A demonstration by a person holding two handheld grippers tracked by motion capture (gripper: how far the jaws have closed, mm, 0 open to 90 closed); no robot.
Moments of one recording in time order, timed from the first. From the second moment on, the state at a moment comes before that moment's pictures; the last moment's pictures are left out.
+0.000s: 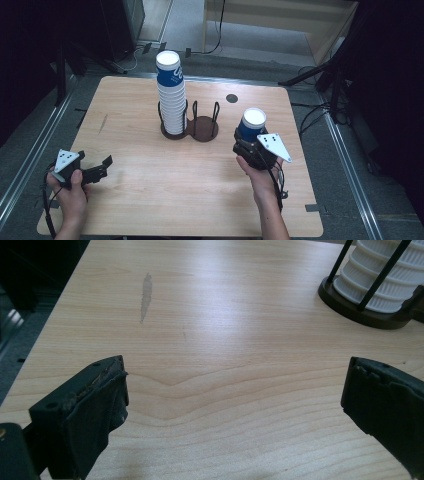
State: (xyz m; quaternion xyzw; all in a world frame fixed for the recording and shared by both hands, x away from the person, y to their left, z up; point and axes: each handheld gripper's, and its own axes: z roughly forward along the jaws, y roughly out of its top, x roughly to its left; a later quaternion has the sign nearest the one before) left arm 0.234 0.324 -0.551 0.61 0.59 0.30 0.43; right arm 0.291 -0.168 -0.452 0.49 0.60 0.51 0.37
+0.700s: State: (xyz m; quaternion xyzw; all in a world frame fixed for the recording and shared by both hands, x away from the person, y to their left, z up) left arm 0.241 0.326 -0.545 0.59 0.62 0.27 0.45; right arm 0.285 -0.144 -0.483 0.47 0.64 0.48 0.37
